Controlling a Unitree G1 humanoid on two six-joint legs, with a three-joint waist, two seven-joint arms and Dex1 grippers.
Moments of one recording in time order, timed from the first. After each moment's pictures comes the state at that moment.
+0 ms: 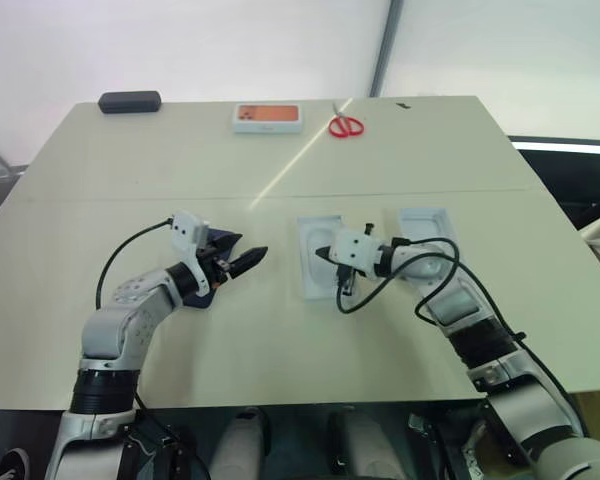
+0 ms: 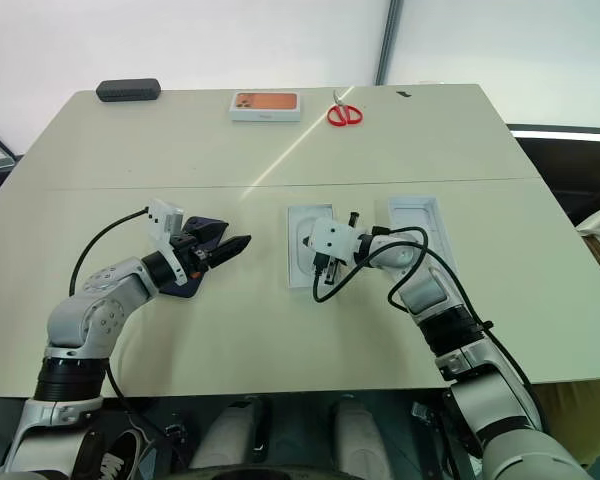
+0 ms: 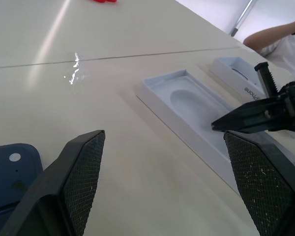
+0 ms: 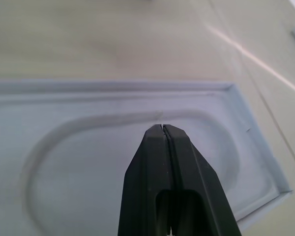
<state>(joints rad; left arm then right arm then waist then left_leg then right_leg) -0.32 0.43 0.11 -0.08 -0.57 0.63 -0.66 -0.60 -0.45 0.34 0.30 -0.19 -0.04 0.82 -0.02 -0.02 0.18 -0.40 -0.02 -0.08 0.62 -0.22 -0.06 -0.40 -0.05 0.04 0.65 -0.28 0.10</state>
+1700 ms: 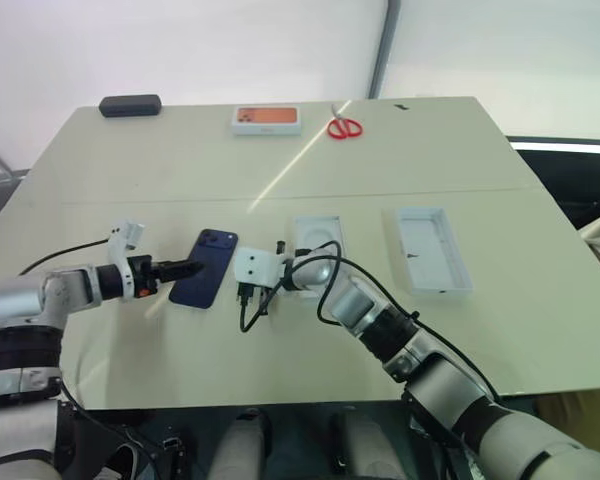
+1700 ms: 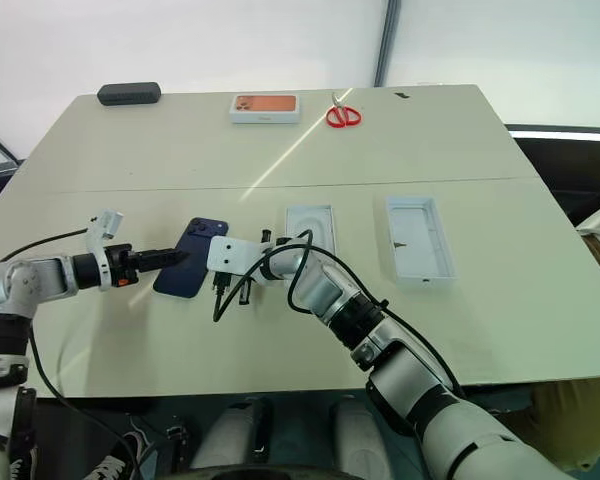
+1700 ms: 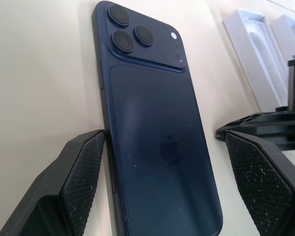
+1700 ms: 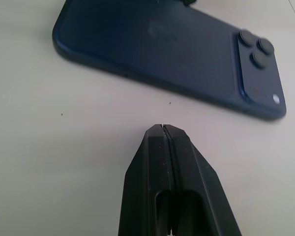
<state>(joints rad) -0.49 0.71 0.17 0.30 -0.58 1.07 -0.91 -0.79 -0.06 0.58 0.40 -0.29 0.29 0.75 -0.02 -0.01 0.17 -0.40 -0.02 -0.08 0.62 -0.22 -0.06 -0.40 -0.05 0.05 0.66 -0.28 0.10</state>
